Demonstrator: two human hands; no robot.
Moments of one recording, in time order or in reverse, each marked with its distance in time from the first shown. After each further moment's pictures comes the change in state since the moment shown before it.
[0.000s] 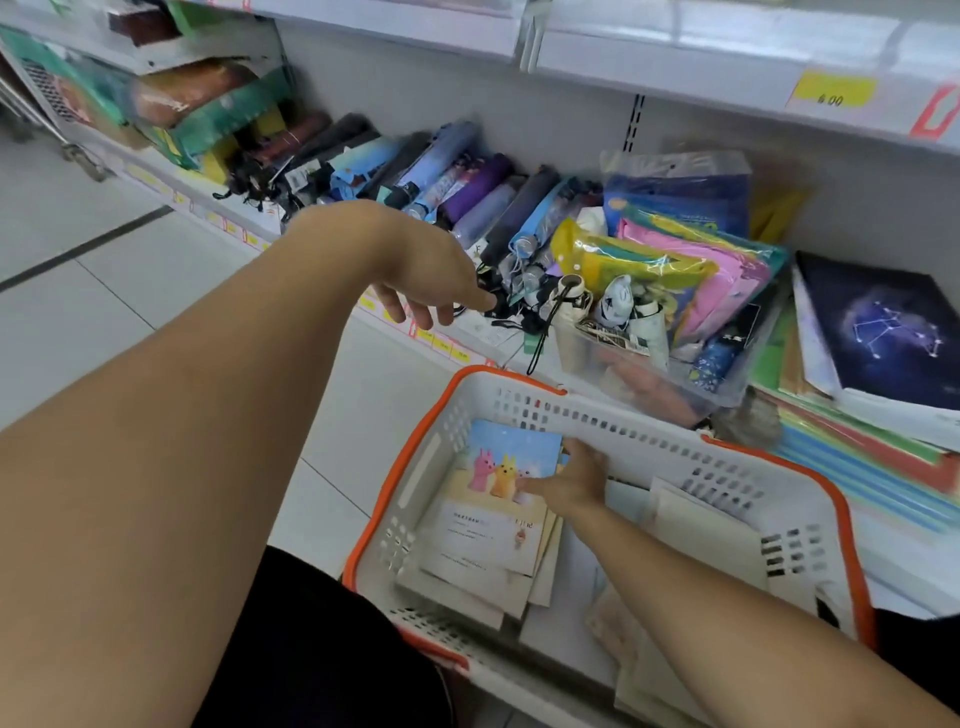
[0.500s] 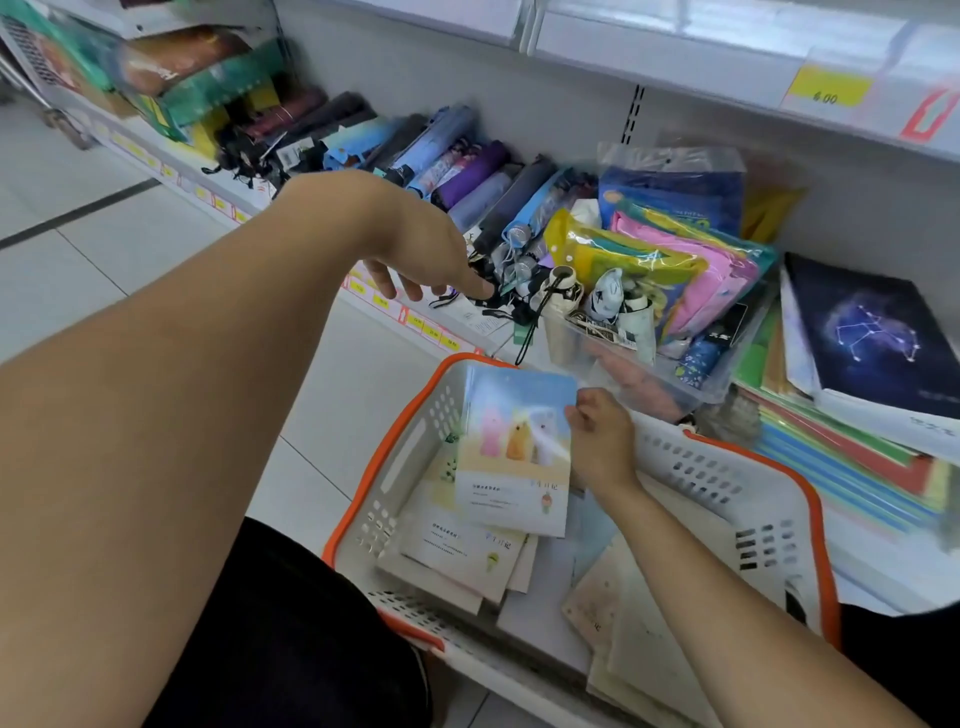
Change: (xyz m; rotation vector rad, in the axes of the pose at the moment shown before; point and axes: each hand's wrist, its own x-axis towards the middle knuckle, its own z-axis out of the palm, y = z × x) left_hand 0.004 0.001 -0.001 -0.003 0.025 -0.004; right_hand -0.014 -0.038 -0.066 0.211 0.164 -0.318
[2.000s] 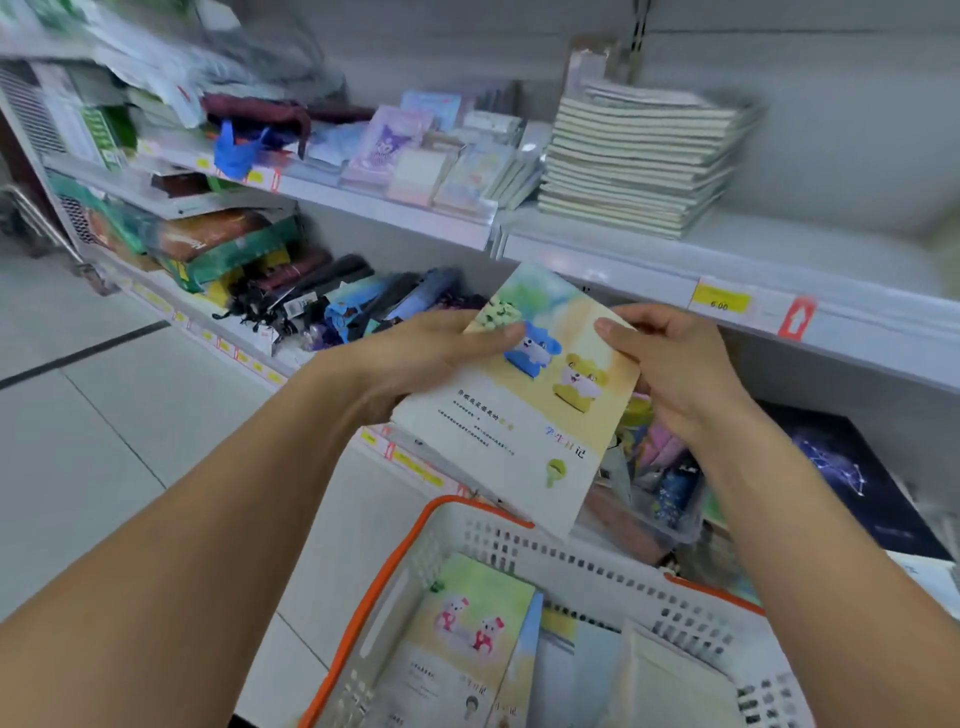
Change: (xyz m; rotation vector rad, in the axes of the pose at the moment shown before) left_hand -0.036 0.019 -0.024 -1.037 0.112 0.392; right_hand 0.072 -0.234 -0.127 0.426 -0.027 -0.102
